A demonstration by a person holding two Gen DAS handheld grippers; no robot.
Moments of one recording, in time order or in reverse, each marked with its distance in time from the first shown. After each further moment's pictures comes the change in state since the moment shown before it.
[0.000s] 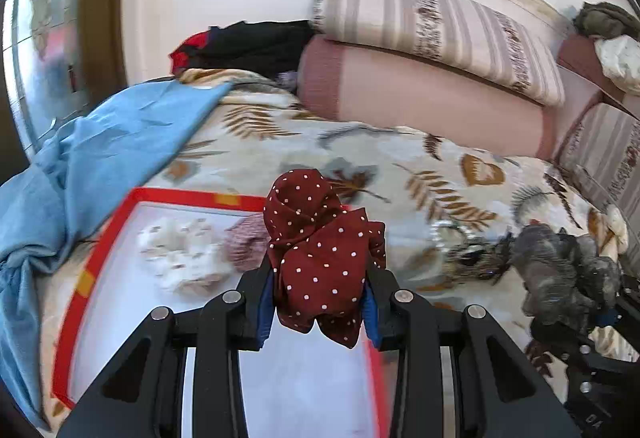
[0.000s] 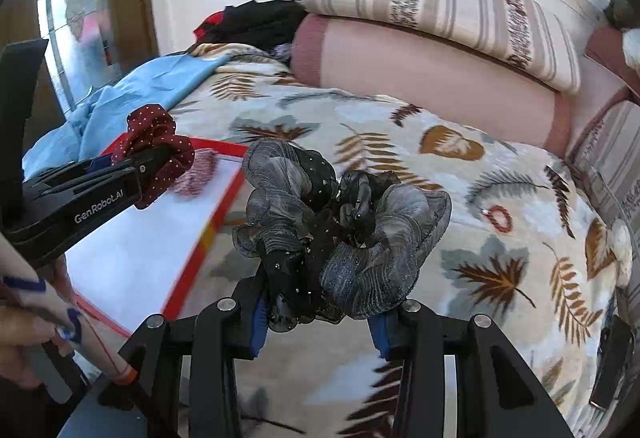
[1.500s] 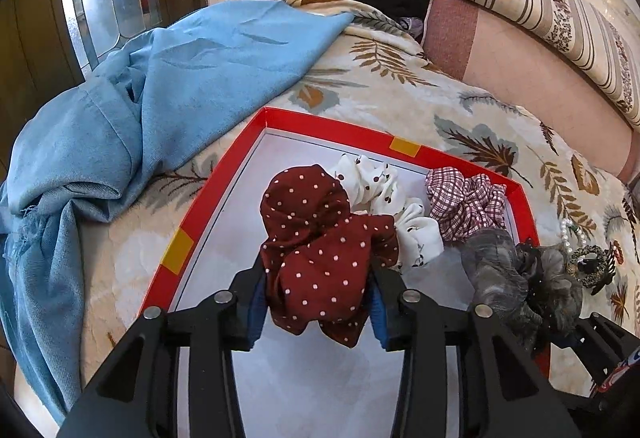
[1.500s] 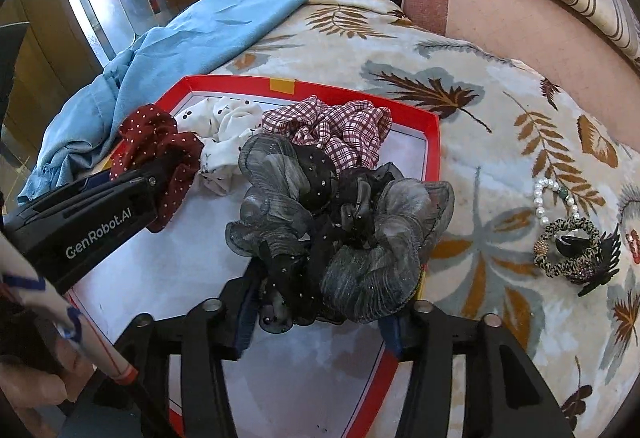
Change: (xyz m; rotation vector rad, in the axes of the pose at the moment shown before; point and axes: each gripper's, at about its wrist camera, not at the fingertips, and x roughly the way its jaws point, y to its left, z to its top) left arm 0.045 0.120 -0.014 -0.186 0.211 0.200; right arm 0.118 0.125 0.034 -0.054 0.208 0.224
